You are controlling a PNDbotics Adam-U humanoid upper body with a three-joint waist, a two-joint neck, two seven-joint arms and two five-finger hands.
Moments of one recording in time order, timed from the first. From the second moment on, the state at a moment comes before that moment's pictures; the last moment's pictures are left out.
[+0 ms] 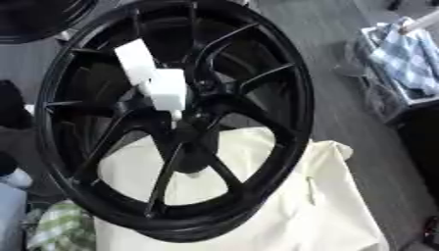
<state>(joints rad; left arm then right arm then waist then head) -0.12 0.35 0.06 -1.82 0.21 0.07 0.36 -0.11 -0.90 -0.26 -1.80 0.00 0.20 -0.02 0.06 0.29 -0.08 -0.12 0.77</state>
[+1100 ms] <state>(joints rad) -0.12 0.34 0.06 -1.82 0.21 0.07 0.36 -0.22 -0.78 -0.21 -1.75 -0.37 0.11 -0.26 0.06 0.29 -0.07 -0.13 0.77</state>
